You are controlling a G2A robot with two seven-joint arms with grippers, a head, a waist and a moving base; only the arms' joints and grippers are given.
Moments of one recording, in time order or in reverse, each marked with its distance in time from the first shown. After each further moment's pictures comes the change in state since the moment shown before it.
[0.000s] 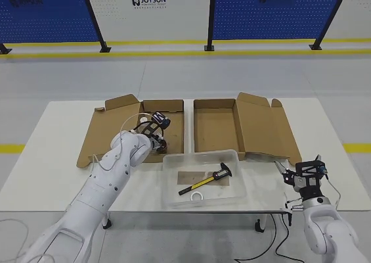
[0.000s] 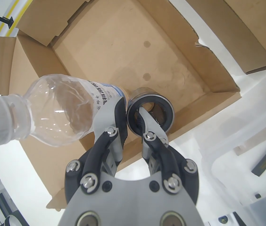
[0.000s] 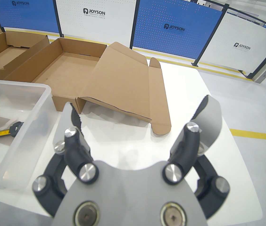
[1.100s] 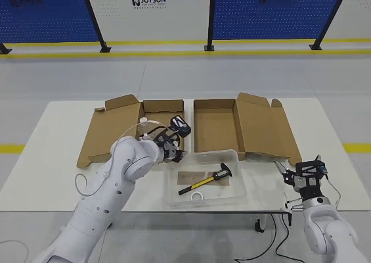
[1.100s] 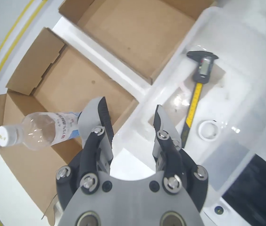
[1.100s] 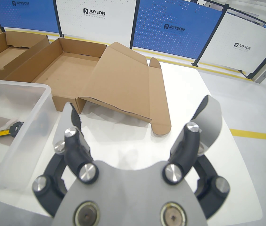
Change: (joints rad) left arm 0.183 0.030 -0.081 -0.498 -0.203 -0.197 -0.171; right arm 0.000 0.000 0.000 0.000 0.000 0.000 0.000
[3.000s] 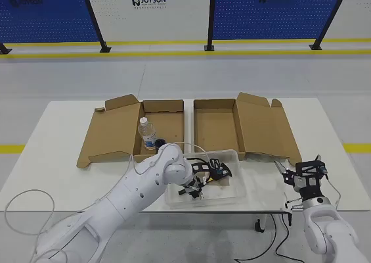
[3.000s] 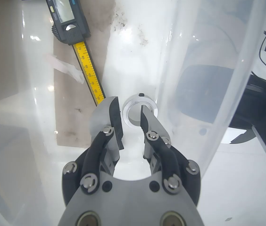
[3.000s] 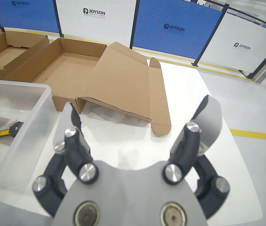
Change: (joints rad) left arm -0.273 -0.115 0.495 0.446 -0.284 -0.199 -0.155; right arm 0.000 0.000 0.000 0.000 0.000 0.000 0.000
